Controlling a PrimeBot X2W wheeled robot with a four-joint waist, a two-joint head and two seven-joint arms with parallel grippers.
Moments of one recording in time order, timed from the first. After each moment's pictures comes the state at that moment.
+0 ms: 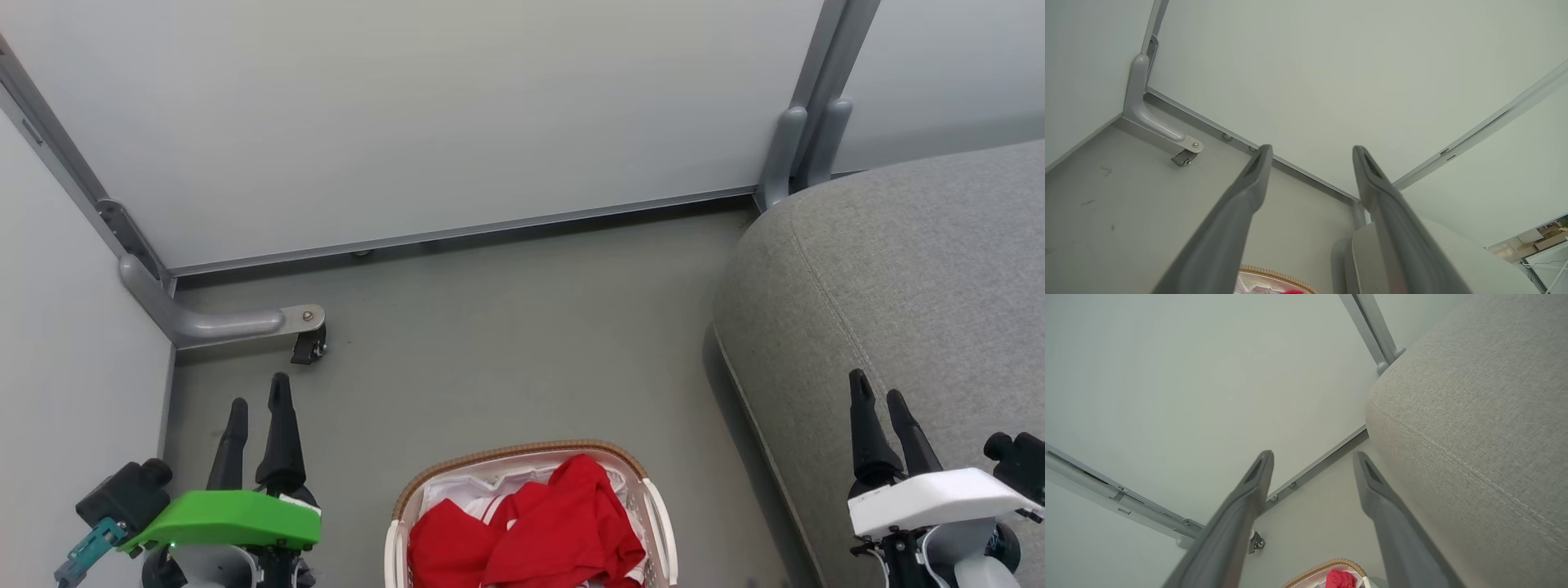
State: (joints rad) left arm -0.05 0.04 -0.03 0.20 -0.79 -0.11 -0.12; right arm -0.04 -0.04 -0.10 0.19 0.73 0.13 -0.12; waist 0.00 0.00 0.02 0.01
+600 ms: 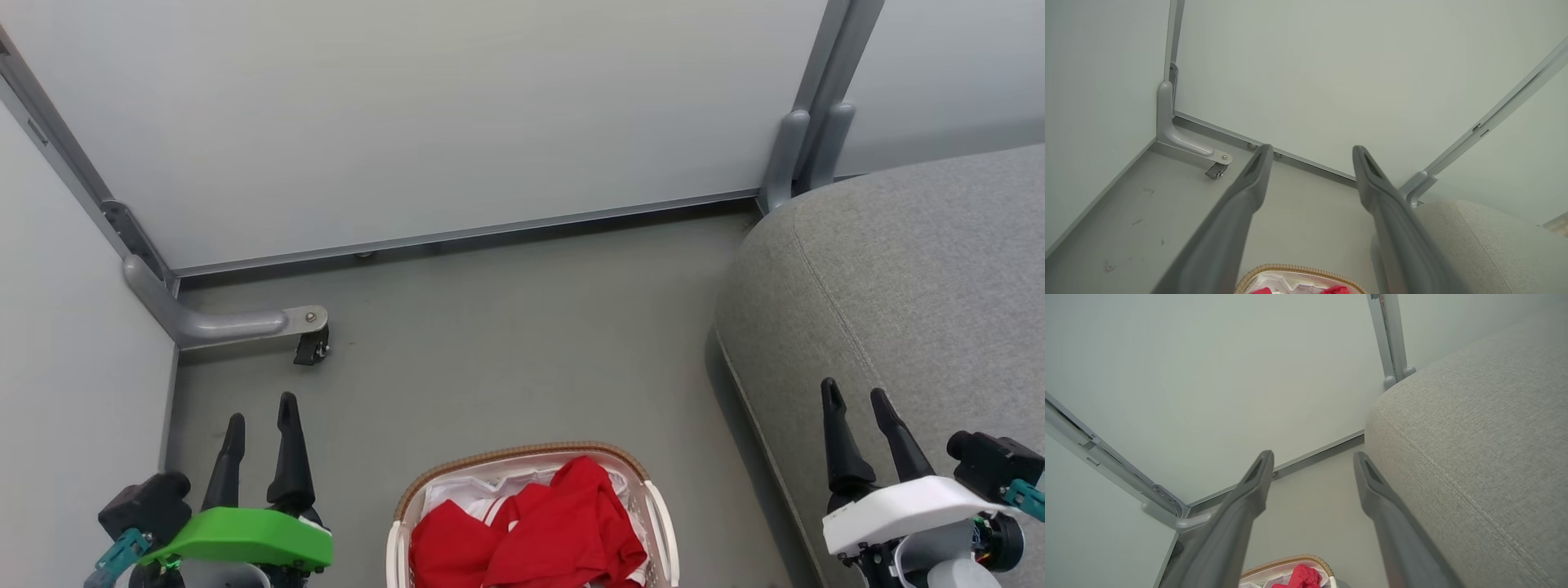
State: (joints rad) left arm -0.03 0.04 -0.04 0.22 -0.60 -0.10 -0.16; right arm -0.03 -0.04 -0.06 0.20 0.50 0.13 -0.16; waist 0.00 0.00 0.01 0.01
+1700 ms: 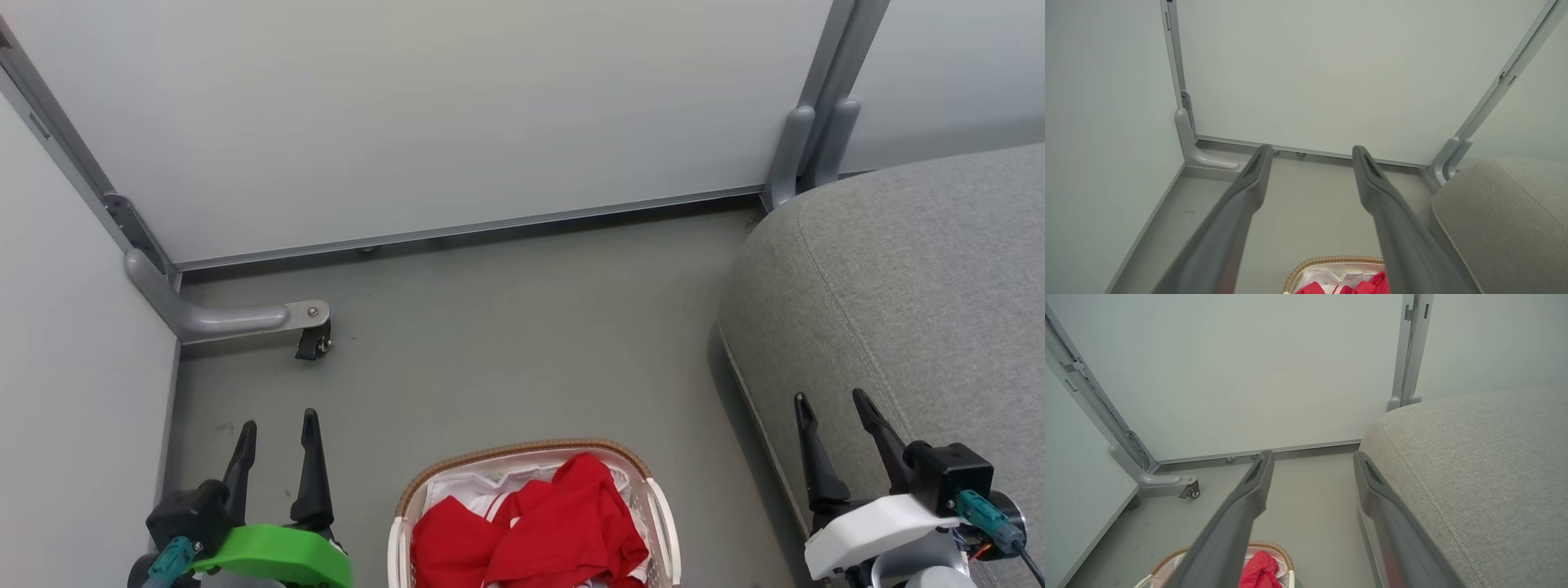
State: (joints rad) left arm -0.02 0.05 -0.06 0.28 -0.35 -0.09 -0.24; right arm -0.02 -0.05 -0.03 0.21 0.19 0.13 -0.23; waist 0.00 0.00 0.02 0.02
